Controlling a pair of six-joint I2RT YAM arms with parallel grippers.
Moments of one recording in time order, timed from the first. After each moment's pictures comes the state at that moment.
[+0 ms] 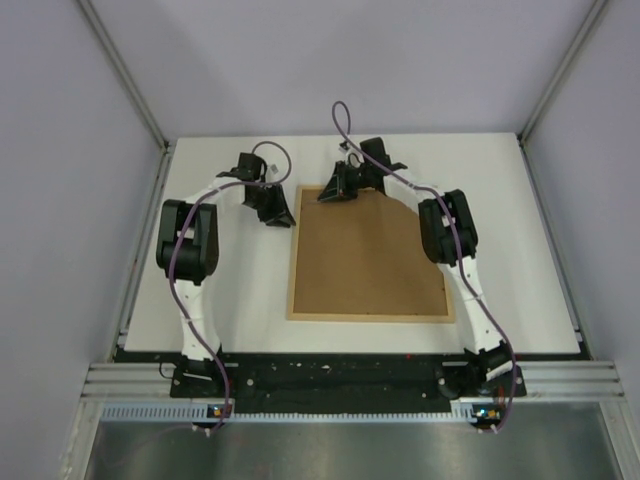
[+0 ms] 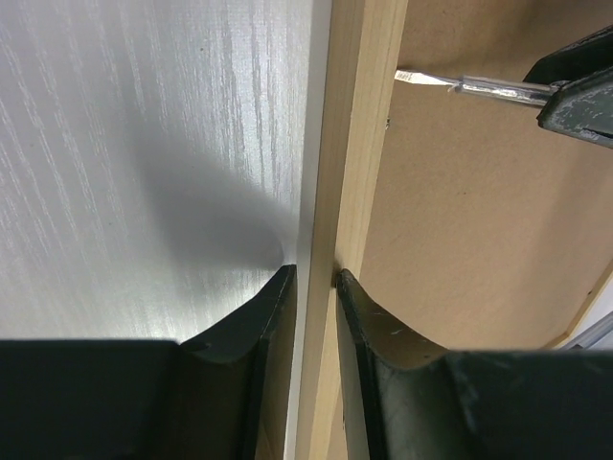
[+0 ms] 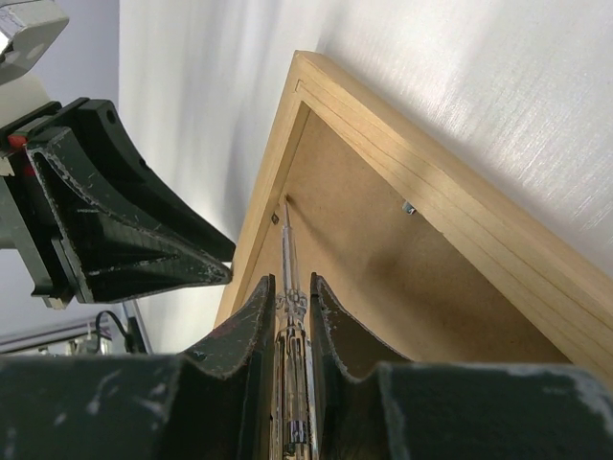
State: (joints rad) left arm -0.16 2.11 1.51 -0.53 0.47 -0.40; right arm 0.42 2.55 2.06 -0.23 -0.81 0.55
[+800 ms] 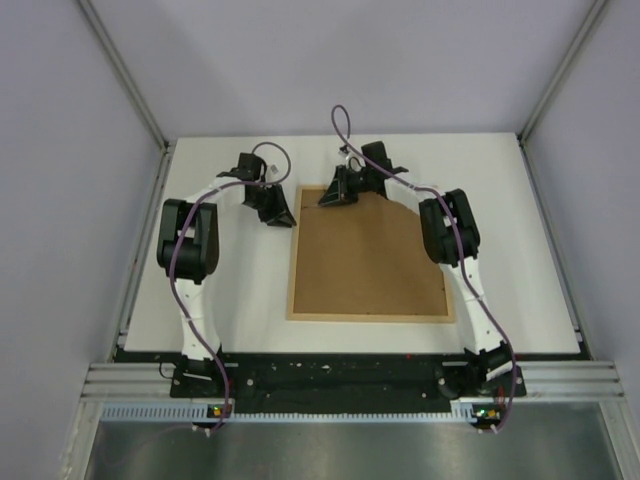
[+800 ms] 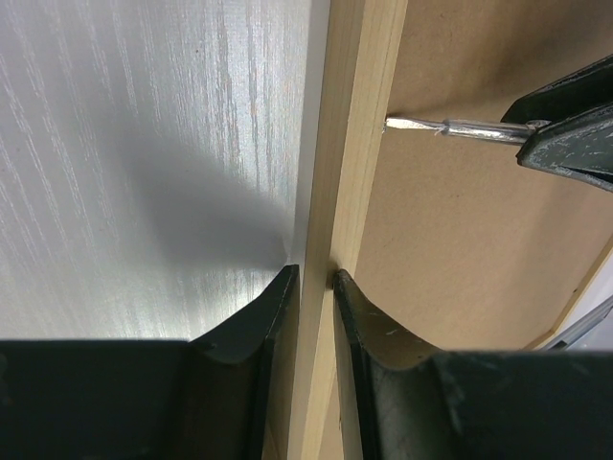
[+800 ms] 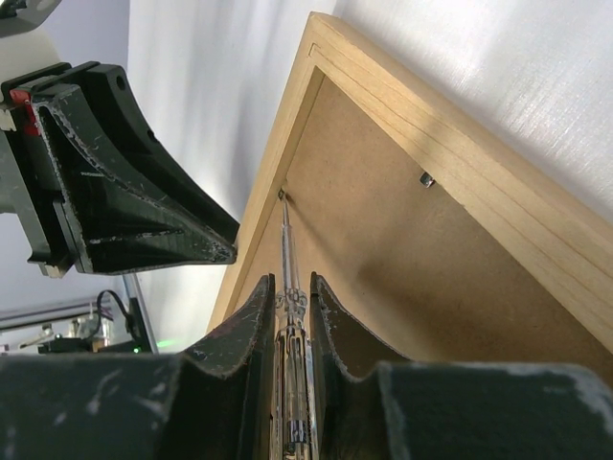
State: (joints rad) left arm -0.16 2.12 1.52 -0.53 0.49 -0.42; right arm 0.41 2.52 1.98 -0.18 -0.85 0.53
